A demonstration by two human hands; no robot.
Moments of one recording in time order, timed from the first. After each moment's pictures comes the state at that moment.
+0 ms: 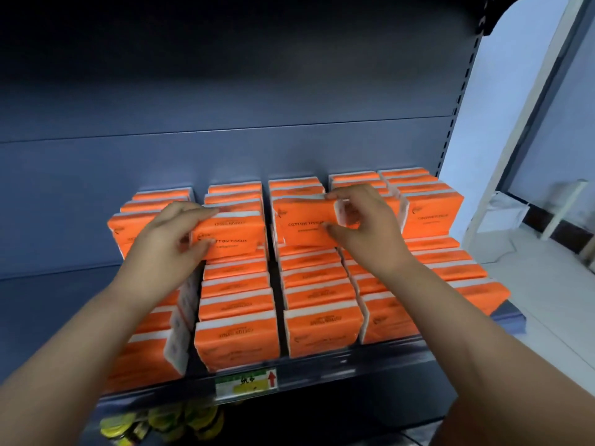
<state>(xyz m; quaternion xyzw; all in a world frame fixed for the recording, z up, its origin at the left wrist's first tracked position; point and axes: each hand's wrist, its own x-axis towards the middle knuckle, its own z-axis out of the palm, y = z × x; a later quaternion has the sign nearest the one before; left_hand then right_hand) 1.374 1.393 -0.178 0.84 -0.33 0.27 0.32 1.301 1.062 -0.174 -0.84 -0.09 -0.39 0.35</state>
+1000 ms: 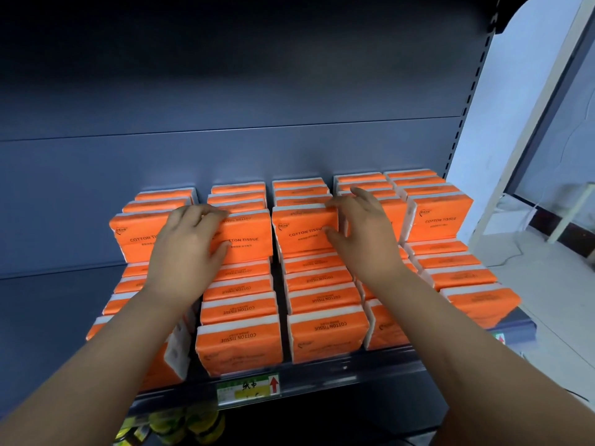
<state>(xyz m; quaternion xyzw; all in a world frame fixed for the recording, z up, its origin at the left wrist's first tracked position) 1.388 1.369 -0.198 0.88 -0.28 0.35 0.16 1.321 1.067 -0.194 -0.90 -0.04 -0.38 0.19</state>
